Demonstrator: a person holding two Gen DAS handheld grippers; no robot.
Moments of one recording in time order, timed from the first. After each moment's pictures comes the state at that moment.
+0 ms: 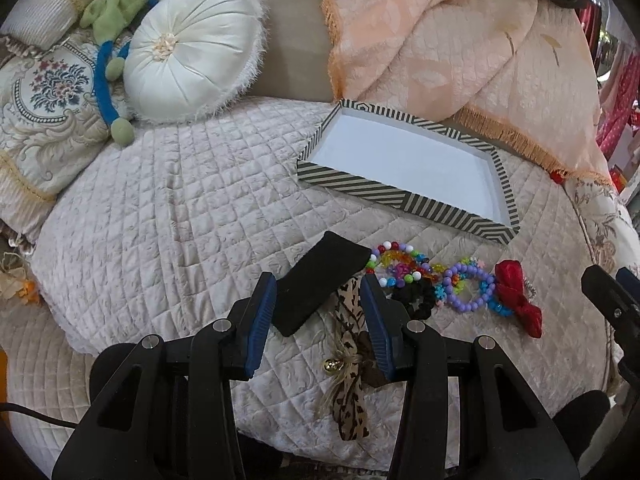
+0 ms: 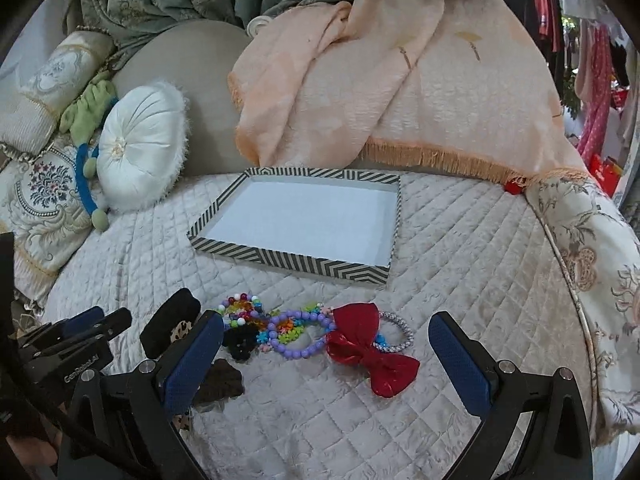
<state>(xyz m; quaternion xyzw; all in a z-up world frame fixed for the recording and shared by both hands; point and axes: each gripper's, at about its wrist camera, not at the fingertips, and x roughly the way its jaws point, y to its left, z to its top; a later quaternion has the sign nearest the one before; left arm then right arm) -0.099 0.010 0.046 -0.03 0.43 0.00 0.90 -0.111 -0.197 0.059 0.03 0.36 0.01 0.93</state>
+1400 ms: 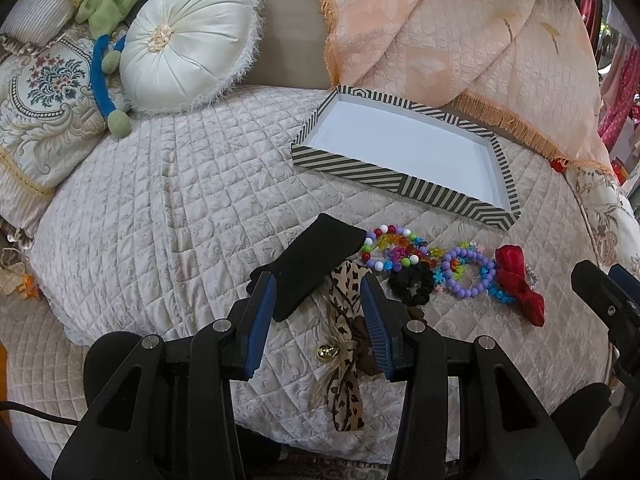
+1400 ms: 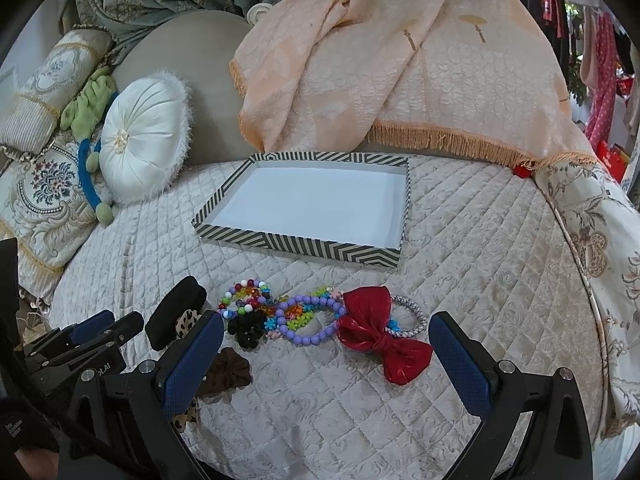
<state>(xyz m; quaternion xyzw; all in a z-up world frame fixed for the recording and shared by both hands) -0.101 0.000 0.036 -0.02 0.45 0.01 0.89 -0.110 -0.191 0.047 0.04 0.38 0.02 0.92</state>
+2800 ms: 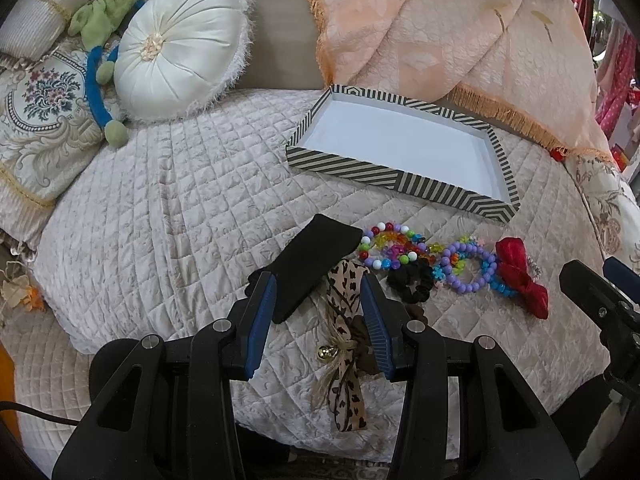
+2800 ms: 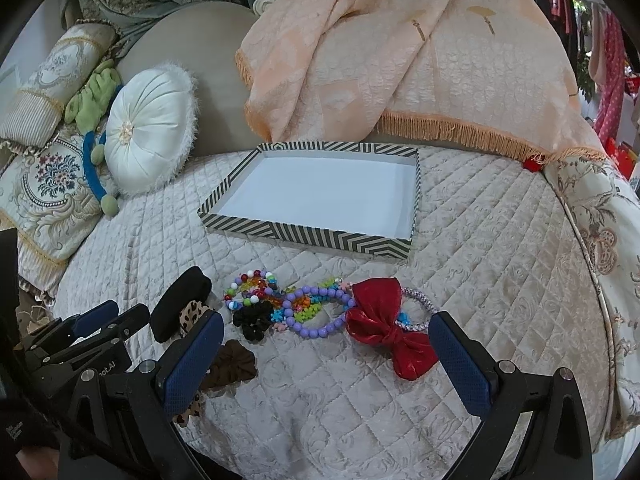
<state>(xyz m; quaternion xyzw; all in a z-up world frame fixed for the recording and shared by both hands) -0.100 -0.006 0.036 0.00 0.45 0.00 0.89 -0.108 -0.187 0.040 0.05 0.39 0.04 0.92</state>
